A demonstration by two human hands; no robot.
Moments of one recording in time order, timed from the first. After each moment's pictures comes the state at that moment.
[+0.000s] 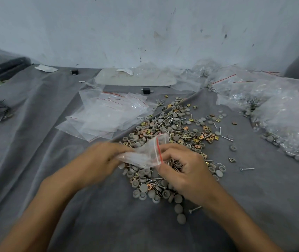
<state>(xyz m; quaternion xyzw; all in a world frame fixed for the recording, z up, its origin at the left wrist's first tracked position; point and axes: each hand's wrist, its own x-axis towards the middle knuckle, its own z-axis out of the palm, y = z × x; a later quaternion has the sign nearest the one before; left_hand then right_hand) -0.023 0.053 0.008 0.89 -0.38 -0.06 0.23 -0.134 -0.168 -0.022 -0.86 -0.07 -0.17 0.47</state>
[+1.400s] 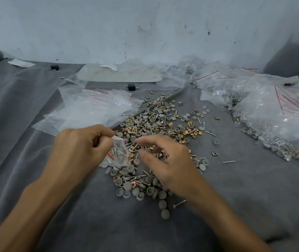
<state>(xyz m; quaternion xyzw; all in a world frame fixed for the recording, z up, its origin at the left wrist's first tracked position) -0.050 0.031 0.021 0.89 -0.25 0.20 0.32 -0.132 -0.169 -0.017 -0.87 -0.09 -0.22 0.44</state>
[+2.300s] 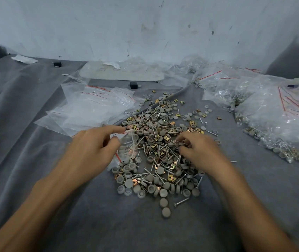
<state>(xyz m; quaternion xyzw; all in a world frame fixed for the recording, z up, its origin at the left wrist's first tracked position) -0.041 0.026 0.009 0.89 -0.28 0.06 0.35 -0.117 -0.245 -0.018 -0.96 0.13 -0.06 0.24</state>
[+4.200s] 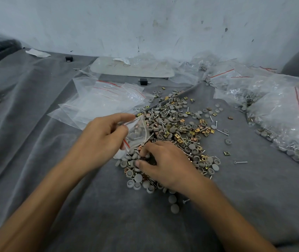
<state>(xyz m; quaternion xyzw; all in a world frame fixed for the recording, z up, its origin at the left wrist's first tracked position) -0.034 0.029 0.010 0.84 -0.26 0.01 0.47 -0.109 -0.152 -0.029 -0.98 -0.05 -0.04 0.21</state>
